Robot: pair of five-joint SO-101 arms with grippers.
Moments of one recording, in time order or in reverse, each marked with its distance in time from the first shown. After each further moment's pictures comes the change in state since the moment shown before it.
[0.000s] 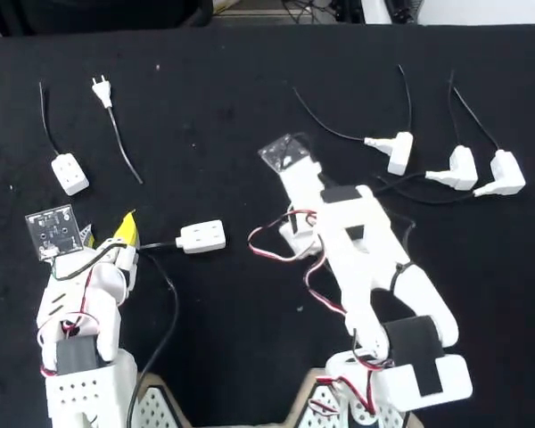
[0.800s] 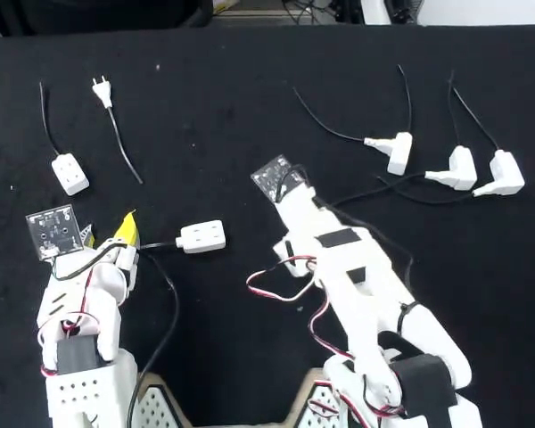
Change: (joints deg) left arm 0.1 0.0 0.0 0.0 0.0; right arm -3.2 -13.0 19.1 -17.9 2.6
